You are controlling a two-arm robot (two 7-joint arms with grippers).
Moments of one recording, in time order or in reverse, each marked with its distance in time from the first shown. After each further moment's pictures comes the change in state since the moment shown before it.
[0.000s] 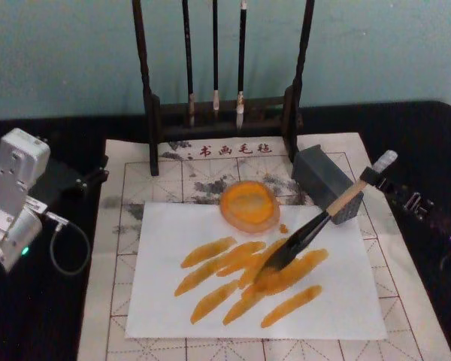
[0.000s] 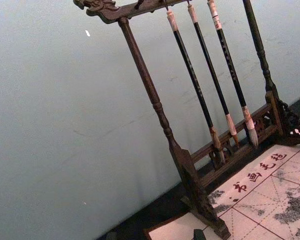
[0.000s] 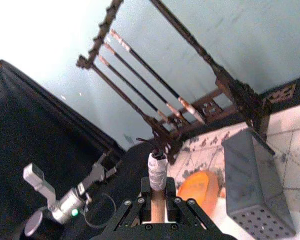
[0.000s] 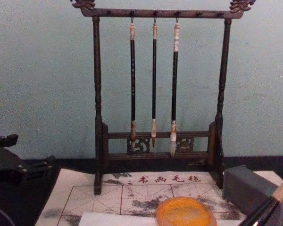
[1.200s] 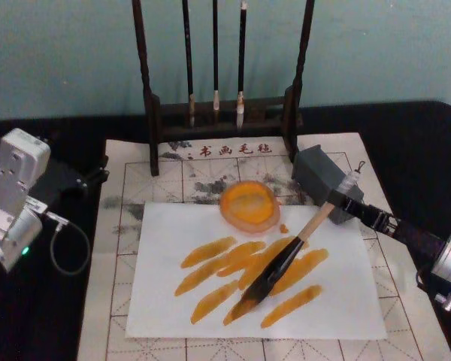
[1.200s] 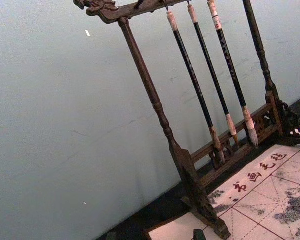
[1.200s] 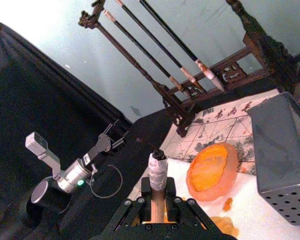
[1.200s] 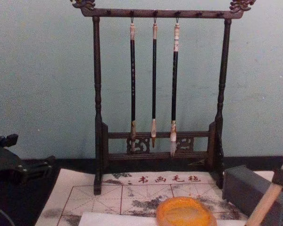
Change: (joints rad) left arm 0.000 0.000 0.000 0.000 0.000 0.000 0.000; right arm 0.050 -0.015 -0.092 0.004 -0.064 0.040 0.009
